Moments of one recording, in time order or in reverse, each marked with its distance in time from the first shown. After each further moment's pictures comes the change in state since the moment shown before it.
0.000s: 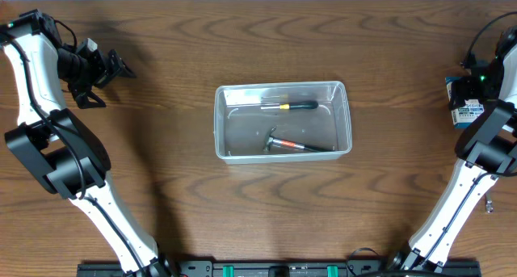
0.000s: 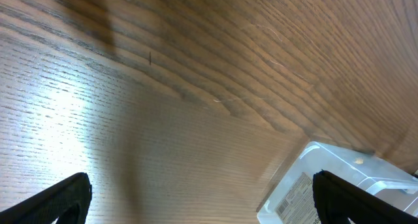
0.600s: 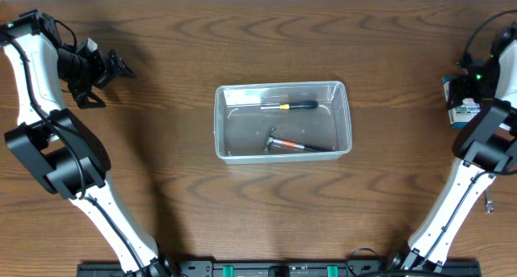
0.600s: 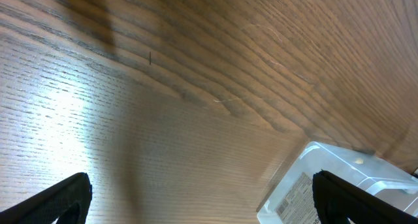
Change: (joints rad) left arm 0.000 0.000 0.000 0.000 0.000 0.000; right arm 0.031 -0.008 -0.004 -0.018 0.007 0.020
